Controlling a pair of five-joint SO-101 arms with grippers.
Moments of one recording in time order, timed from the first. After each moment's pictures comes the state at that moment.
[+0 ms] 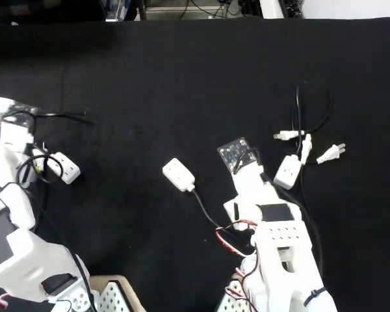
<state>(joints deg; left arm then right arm) -41.1 8.9 32.1 37.1 -50.8 -4.0 -52.7 81.9 47.8 23.0</state>
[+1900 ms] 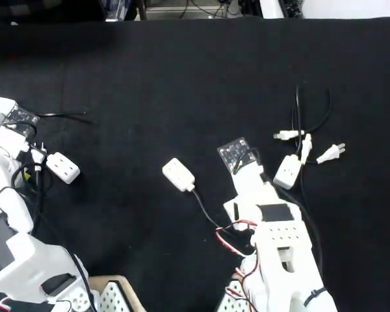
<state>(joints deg) -44.1 2.7 34.6 31.6 -65.3 -4.0 -52.7 81.9 47.8 23.0</state>
